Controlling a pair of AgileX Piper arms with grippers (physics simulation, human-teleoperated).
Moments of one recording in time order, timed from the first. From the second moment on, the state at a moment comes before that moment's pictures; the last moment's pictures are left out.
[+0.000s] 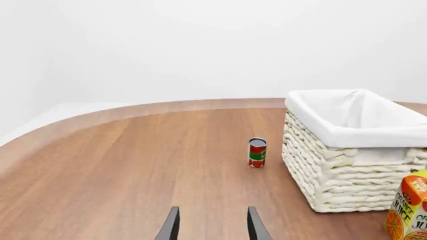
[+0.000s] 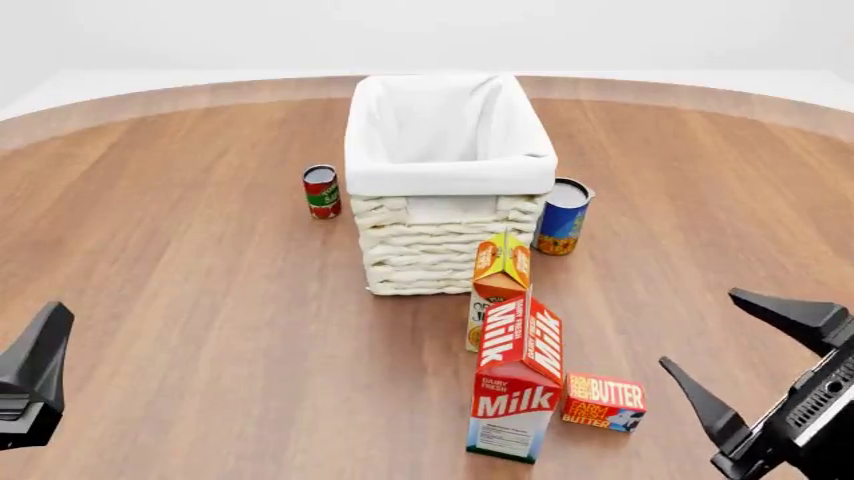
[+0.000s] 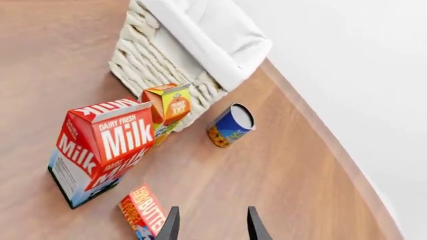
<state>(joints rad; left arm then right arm) 0.00 0.00 0.00 0.00 0.00 0.37 0.38 -0.12 0.10 -0.64</state>
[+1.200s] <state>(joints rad) 0.00 0.00 0.00 0.00 0.00 0.44 0.93 -0.22 0.15 -0.92</state>
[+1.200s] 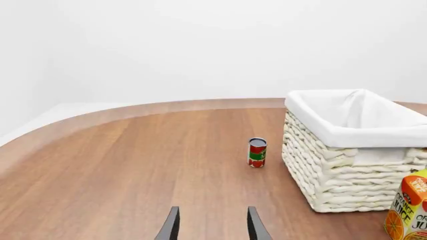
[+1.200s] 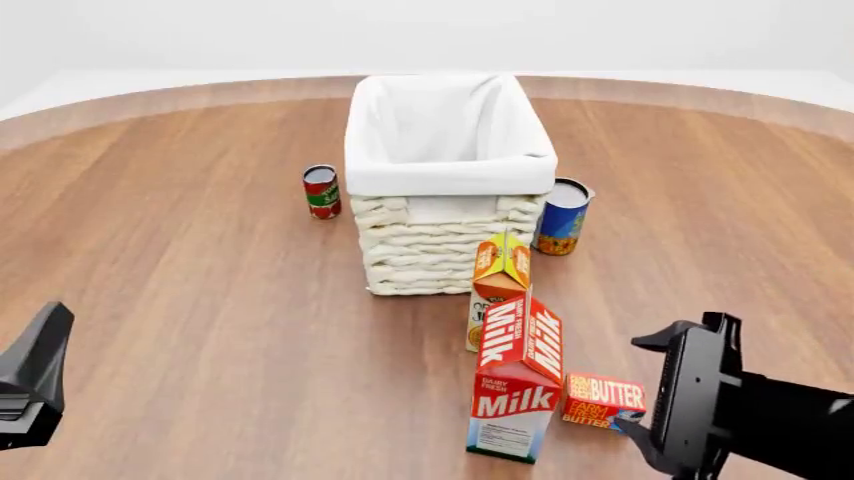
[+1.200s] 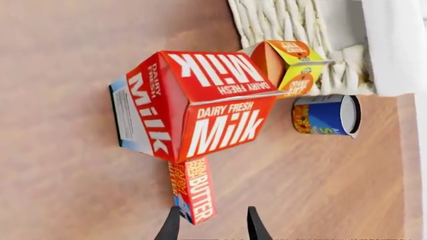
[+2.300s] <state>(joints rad) 0.00 0.00 0.00 0.00 0.00 0.41 1.33 -0.15 -0.22 -0.82</state>
